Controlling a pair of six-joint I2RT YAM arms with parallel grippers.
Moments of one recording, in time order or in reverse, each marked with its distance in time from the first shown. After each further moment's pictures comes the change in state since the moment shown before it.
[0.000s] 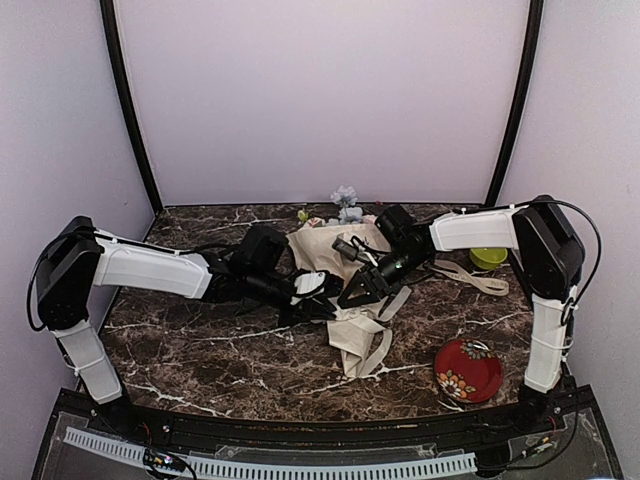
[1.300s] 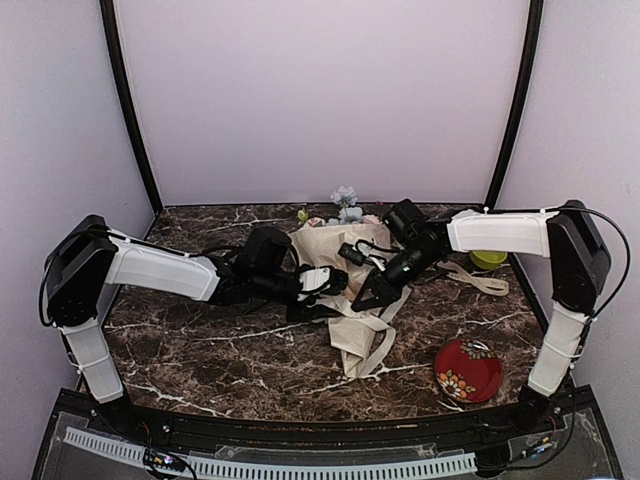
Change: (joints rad) left arm 0.000 0.055 0.004 0.142 -0.100 -0.018; right arm 0.037 -0.172 -0.084 -0.064 0.357 0.063
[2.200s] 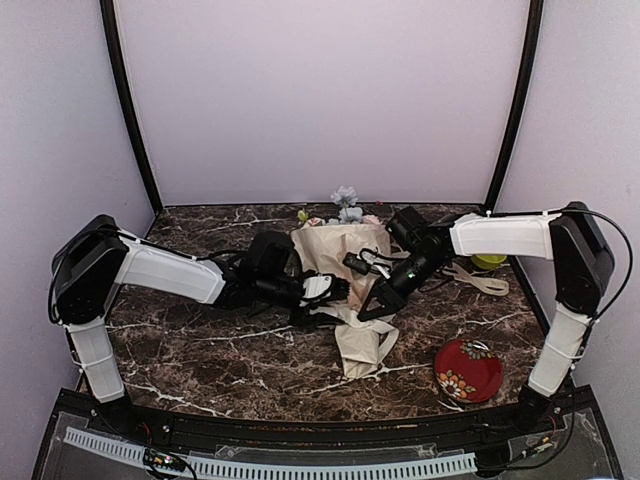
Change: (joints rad) left arm -0.003 0.045 -0.002 0.056 0.088 0.062; right arm 0.000 -0.021 -0.045 -0.054 -0.022 -0.001
